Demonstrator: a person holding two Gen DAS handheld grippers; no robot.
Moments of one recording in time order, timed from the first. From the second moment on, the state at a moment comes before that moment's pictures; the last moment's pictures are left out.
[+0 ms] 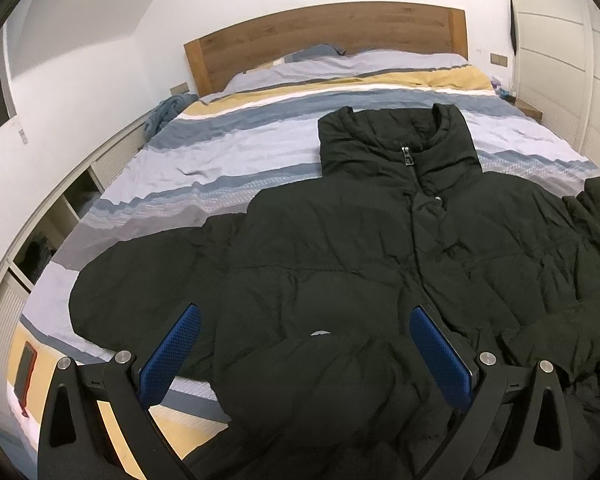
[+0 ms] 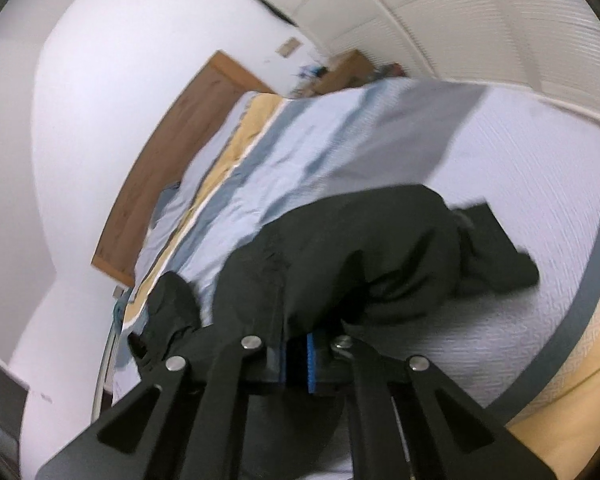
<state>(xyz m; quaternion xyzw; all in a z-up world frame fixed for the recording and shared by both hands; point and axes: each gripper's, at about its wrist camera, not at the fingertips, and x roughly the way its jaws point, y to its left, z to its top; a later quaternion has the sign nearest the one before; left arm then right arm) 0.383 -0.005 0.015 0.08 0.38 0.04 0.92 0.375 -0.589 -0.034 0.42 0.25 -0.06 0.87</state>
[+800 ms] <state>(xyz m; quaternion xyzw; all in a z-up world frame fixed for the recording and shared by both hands) 0.322 0.037 0.058 0.05 0.36 0.06 0.93 0.354 -0.336 0.038 0.13 0.32 0.15 0.93</state>
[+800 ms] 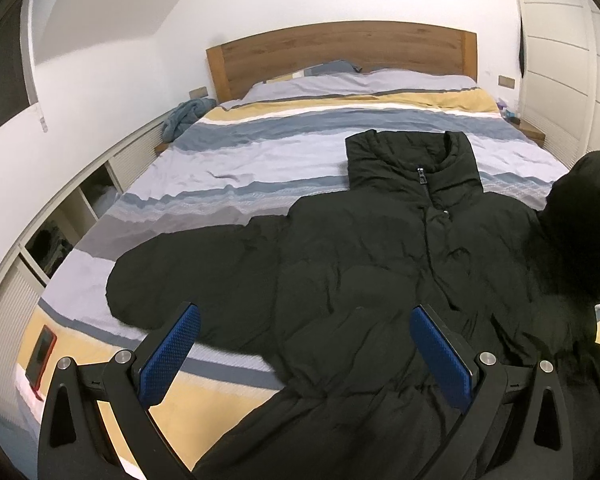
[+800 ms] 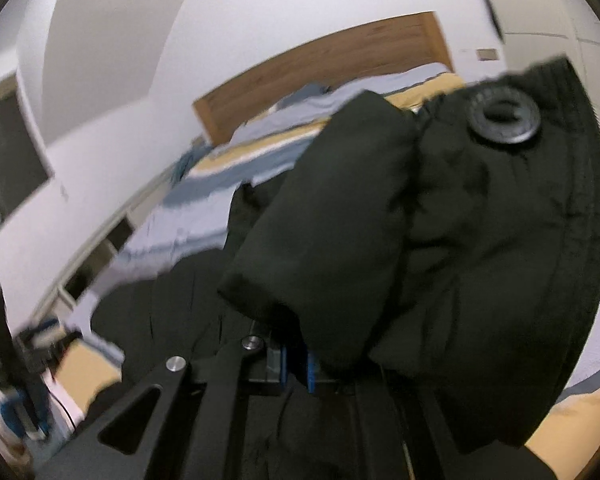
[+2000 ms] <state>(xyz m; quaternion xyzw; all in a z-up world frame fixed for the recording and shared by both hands) 0.191 0.029 0.127 0.04 0.33 0.05 0.94 0.221 -0.192 0.006 -0.04 0.41 0.17 0.90</state>
